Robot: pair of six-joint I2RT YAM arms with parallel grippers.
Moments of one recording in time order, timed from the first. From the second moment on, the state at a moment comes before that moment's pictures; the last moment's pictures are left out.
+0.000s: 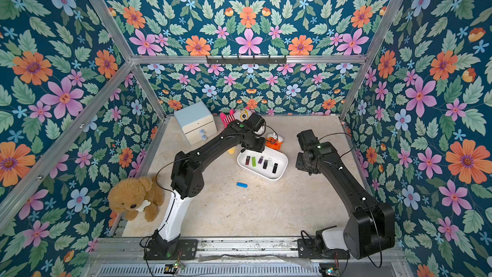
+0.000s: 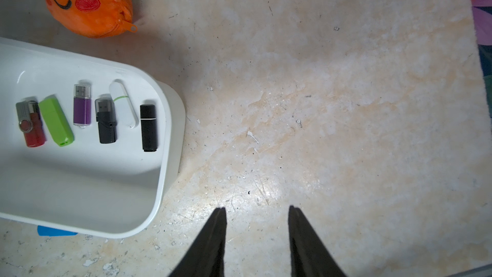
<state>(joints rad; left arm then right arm) -0.76 2.17 2.08 -1.00 0.03 -0.34 0.31 1.36 1.16 -1.04 0.16 0.52</state>
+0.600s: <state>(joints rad) -0.78 1.72 1.26 -0.90 -0.03 -0.49 0.30 1.37 1.16 -1.03 0.15 0.52</state>
